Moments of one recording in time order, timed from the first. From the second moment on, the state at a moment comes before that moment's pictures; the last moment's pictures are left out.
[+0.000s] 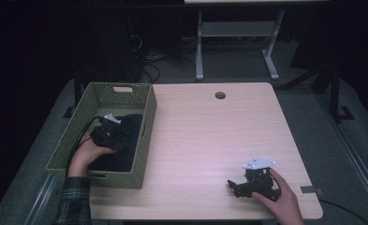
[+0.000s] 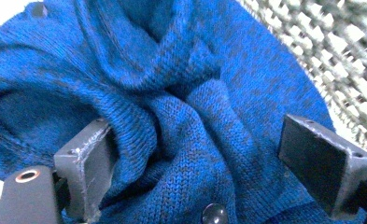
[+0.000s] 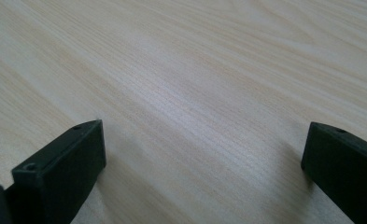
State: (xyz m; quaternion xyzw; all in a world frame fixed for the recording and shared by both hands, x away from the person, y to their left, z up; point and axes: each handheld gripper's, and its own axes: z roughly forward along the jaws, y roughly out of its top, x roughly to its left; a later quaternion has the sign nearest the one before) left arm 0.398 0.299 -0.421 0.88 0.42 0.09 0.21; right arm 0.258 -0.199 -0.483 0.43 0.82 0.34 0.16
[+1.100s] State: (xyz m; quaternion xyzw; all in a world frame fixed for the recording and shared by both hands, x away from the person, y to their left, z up) left arm 0.394 0.325 -0.384 0.83 0.47 0.04 0.31; right arm 0.259 -0.199 -0.483 0.43 0.82 0.34 0.16
